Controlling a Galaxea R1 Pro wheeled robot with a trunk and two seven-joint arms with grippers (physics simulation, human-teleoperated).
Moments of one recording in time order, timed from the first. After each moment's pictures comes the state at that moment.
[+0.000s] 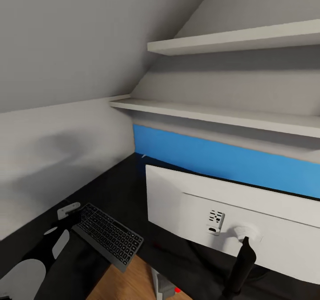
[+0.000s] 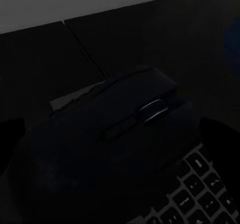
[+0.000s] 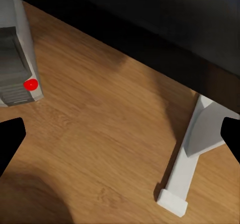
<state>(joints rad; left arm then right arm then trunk) -0.67 0.21 0.17 -0.46 0.28 0.00 0.09 -0.07 -0.11 -0.07 0.02 0.09 -0.95 -0.08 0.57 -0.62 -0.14</state>
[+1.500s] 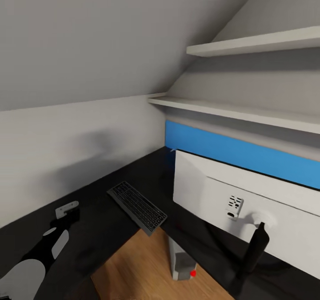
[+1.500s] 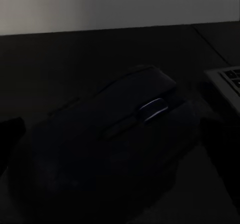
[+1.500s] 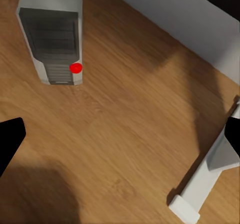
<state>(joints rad) -0.67 0.21 0.17 -0.45 0.29 -0.06 0.09 -0.07 -0.11 -0.06 0.02 0.10 -0.95 -0.08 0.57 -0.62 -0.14</state>
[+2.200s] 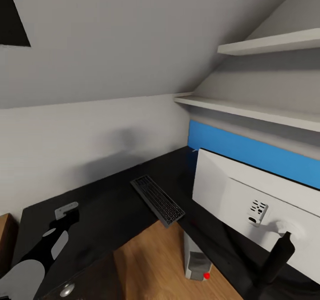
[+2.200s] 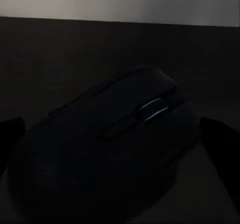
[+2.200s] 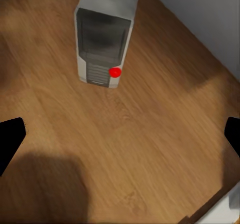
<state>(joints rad) -0.67 0.21 0.17 -0.44 0.29 -0.06 0.09 -0.07 -0.11 -0.04 0.02 0.15 -0.95 -0.08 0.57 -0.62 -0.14</state>
